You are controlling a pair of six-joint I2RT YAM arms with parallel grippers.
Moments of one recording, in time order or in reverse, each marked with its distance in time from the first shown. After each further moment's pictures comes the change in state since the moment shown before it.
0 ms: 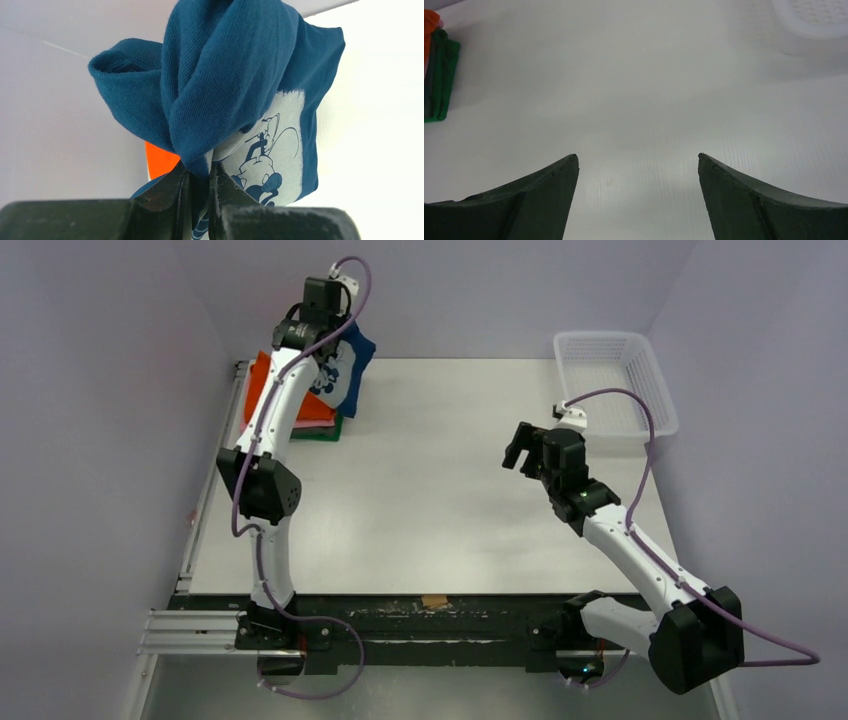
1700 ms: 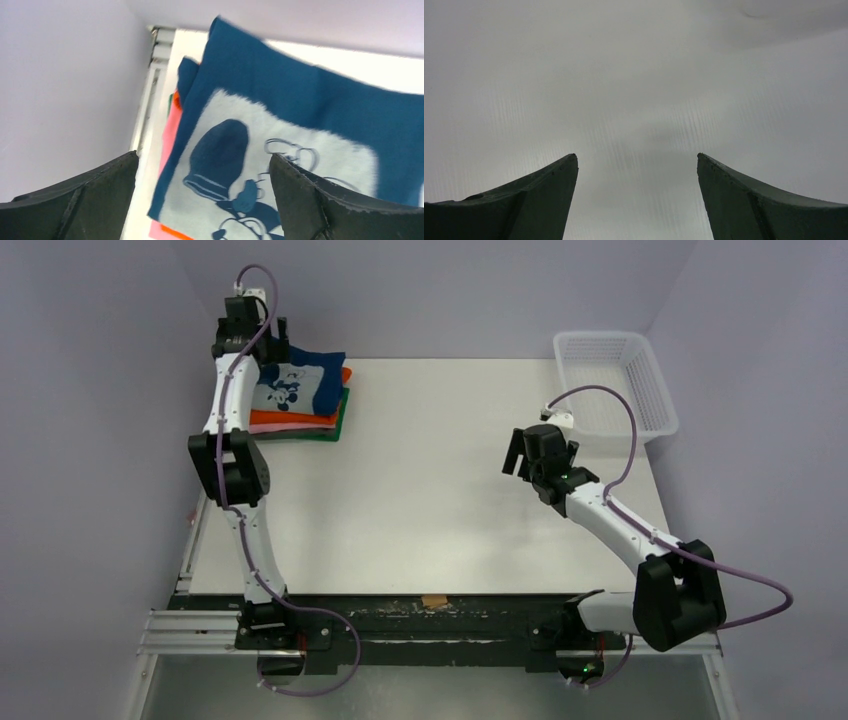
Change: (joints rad) left arm 0.374 0.181 -0.067 0.201 0.211 -0.203; right arm 0.000 0.205 0.048 -0.077 0.137 -0.012
